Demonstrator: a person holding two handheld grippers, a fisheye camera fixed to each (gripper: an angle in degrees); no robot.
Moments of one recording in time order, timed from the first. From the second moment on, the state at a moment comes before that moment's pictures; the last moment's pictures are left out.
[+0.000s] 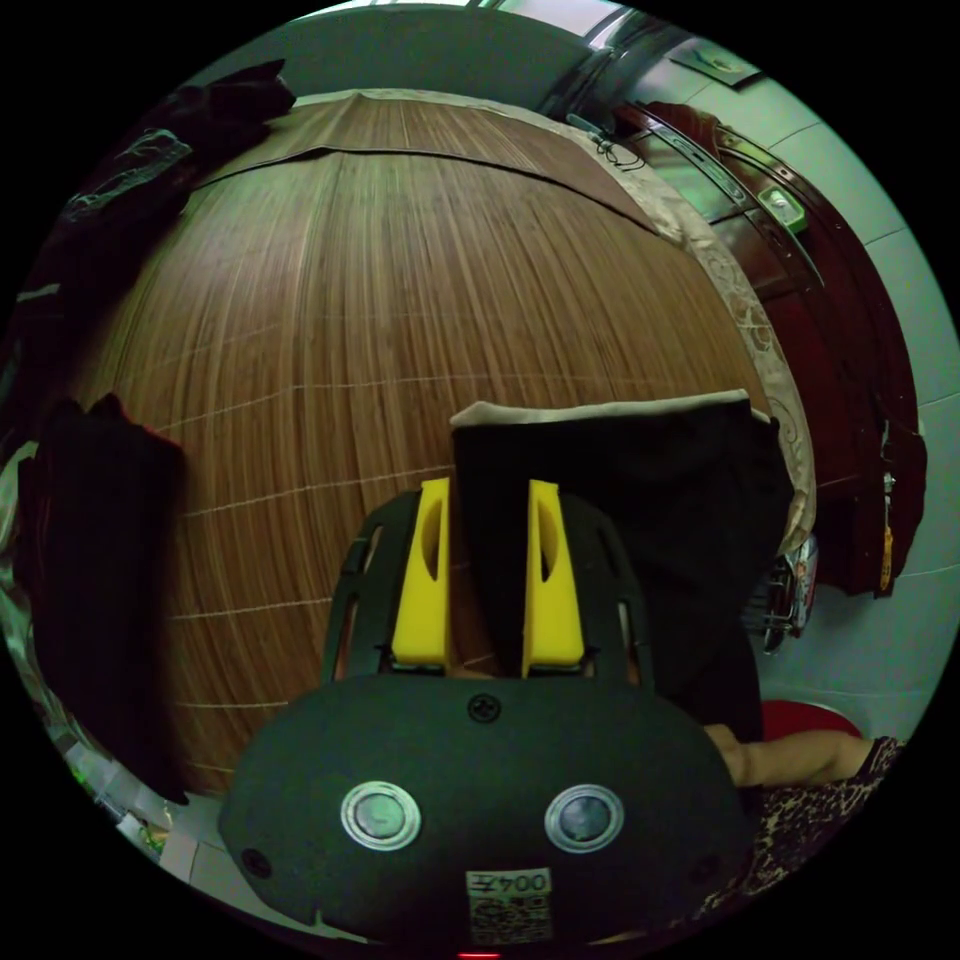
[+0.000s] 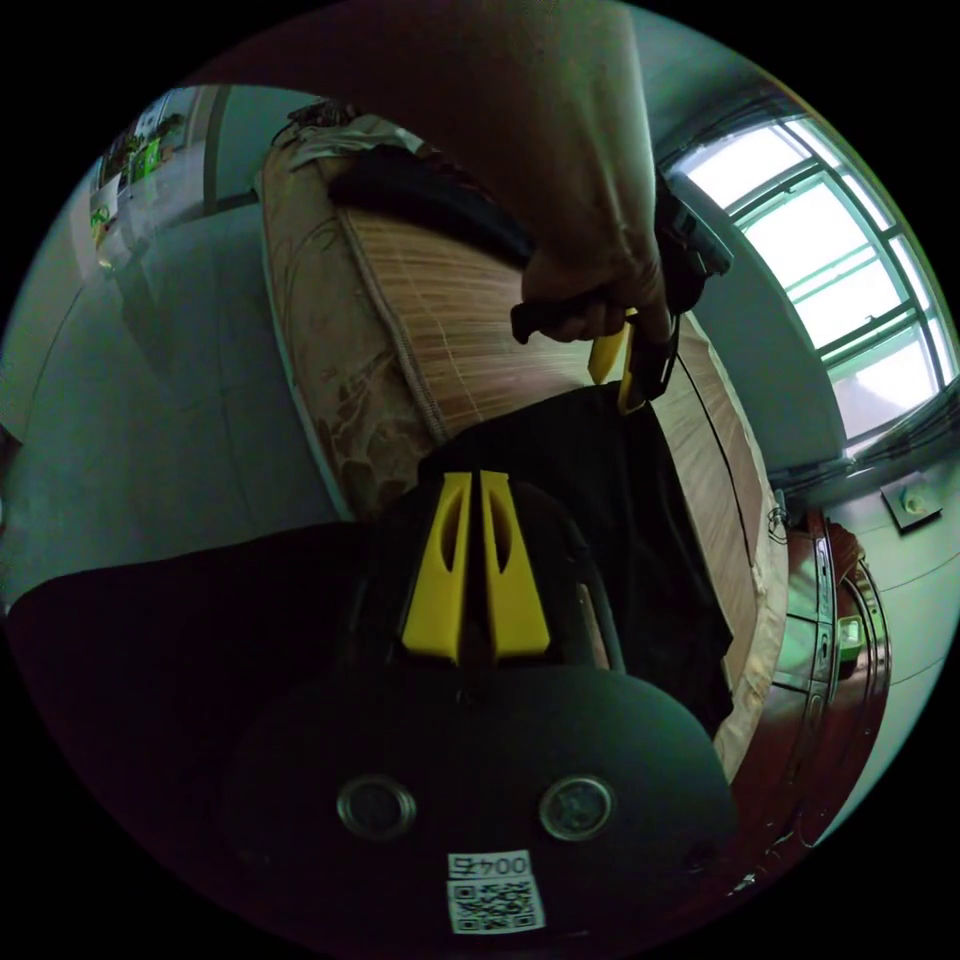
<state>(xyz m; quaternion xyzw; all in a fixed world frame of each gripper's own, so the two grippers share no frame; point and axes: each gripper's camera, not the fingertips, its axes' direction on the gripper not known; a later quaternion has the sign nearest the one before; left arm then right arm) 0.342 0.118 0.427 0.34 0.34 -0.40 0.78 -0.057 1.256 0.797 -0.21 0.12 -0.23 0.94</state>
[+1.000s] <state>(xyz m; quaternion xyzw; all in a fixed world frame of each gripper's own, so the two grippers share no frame) 0.254 0.139 0.459 0.38 0.38 -0.40 0.74 -0.097 1.241 0.823 -0.15 0.07 -0.20 0.97</state>
